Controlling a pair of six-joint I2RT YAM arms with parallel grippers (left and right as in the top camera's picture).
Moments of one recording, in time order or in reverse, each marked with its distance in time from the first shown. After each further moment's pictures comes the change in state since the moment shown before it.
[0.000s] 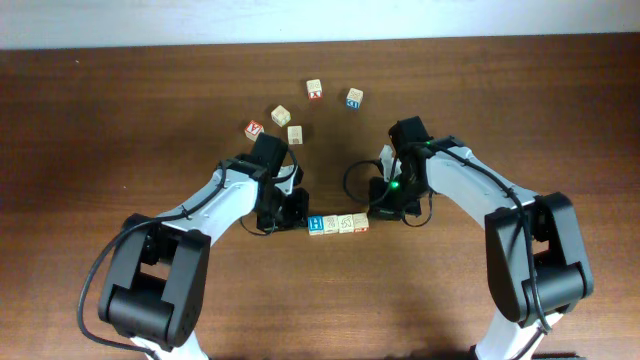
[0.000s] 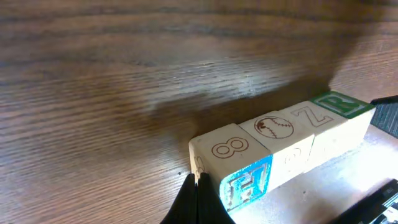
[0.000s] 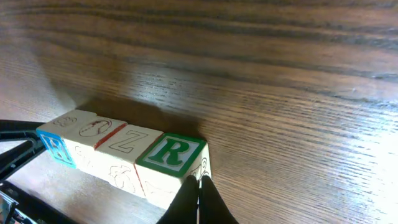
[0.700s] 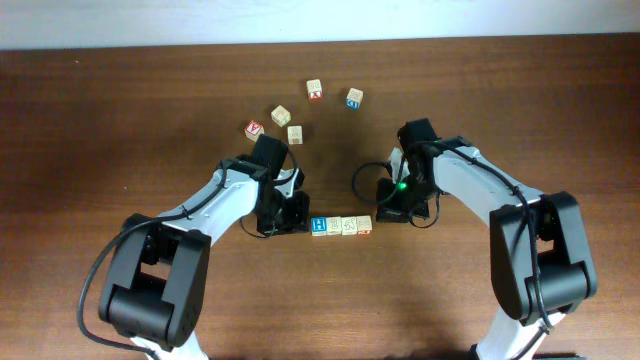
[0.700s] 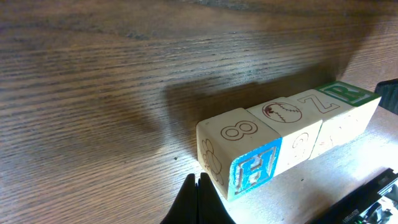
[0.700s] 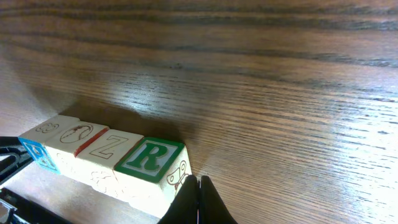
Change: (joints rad) left arm 0.000 0.001 0.002 -0.039 0.022 0.009; right arm -0.042 0.000 -0.015 -0.025 0.018 0.002
